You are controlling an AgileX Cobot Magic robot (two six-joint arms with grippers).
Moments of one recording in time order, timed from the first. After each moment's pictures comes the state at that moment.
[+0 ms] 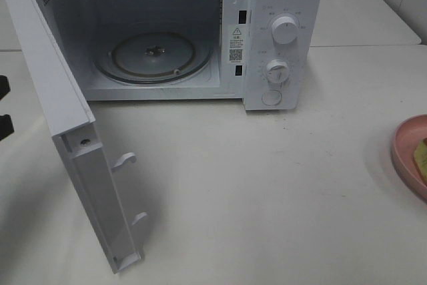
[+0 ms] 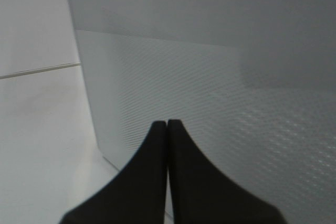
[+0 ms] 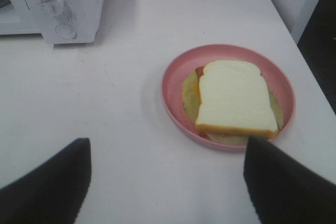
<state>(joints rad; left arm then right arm) -0.06 1.39 -0.22 0.39 -0.87 -0.20 -0.02 0.00 -0.51 -0.05 1.04 0.05</state>
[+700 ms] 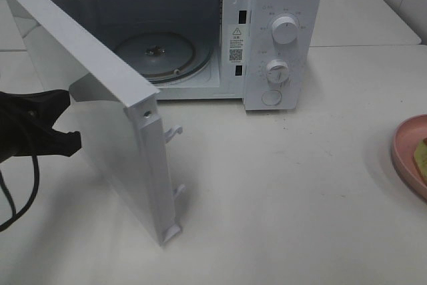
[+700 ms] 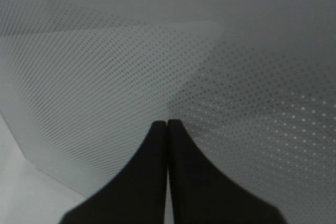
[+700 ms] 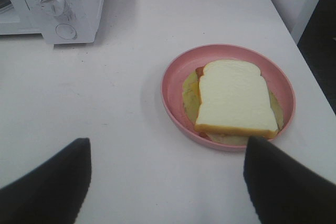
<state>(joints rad) -0.45 1.57 -0.26 -0.05 -0.97 0.01 -0.02 0.00 -0.51 -0.05 1.04 0.05</state>
